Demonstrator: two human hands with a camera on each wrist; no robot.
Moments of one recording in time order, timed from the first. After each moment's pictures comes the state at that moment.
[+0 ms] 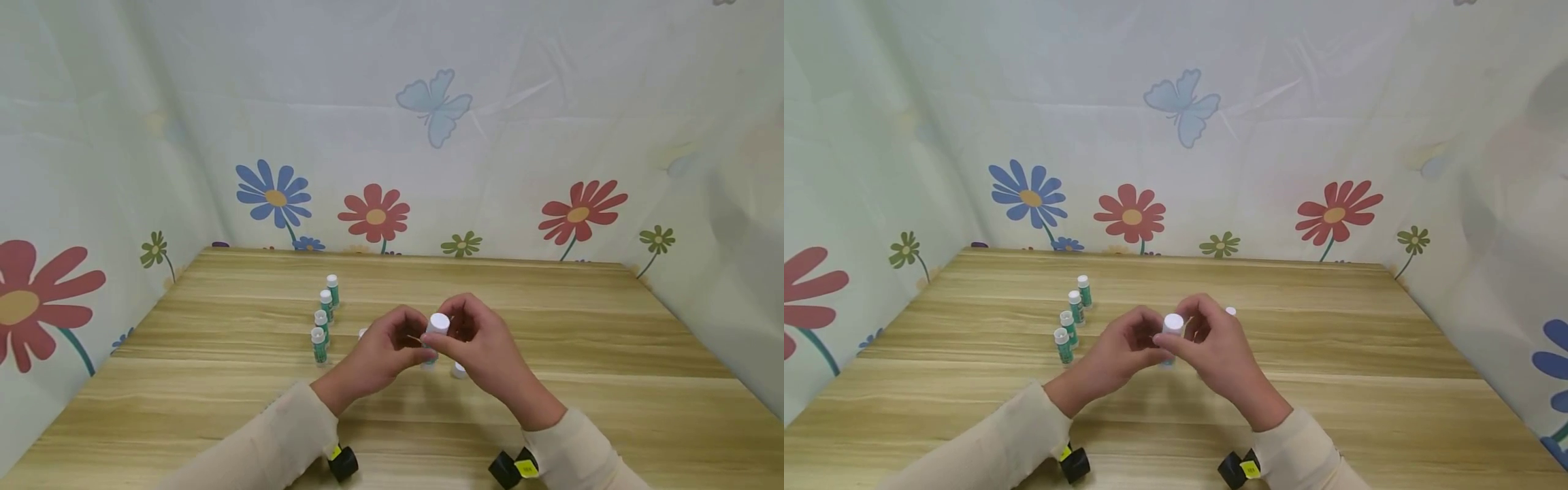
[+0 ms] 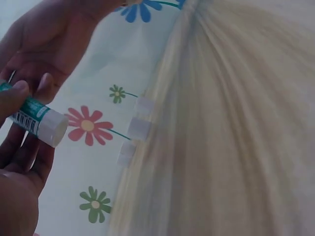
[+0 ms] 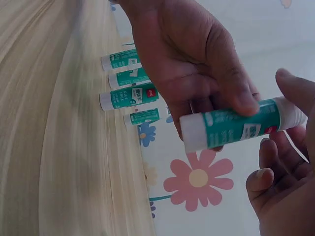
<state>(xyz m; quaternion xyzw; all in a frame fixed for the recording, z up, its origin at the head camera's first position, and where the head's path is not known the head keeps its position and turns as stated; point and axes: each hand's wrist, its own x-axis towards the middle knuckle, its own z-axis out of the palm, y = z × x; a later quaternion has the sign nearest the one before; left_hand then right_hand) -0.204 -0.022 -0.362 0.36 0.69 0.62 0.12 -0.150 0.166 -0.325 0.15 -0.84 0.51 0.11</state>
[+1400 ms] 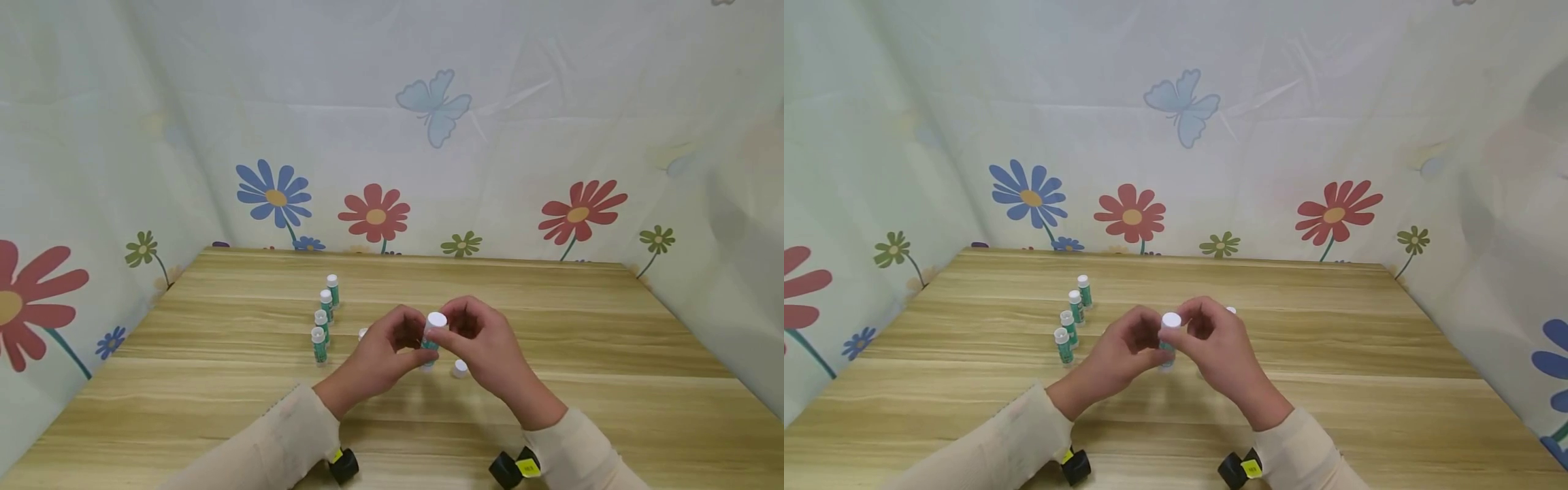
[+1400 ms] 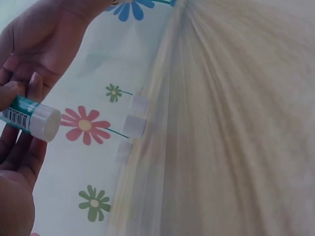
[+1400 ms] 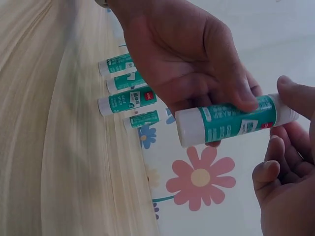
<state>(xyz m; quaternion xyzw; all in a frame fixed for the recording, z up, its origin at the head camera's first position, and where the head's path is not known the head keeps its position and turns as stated) -0.201 -0.021 -0.365 0.36 0.70 0.61 0.08 -0.149 0.164 -0.325 0.13 -0.83 0.54 0.13</state>
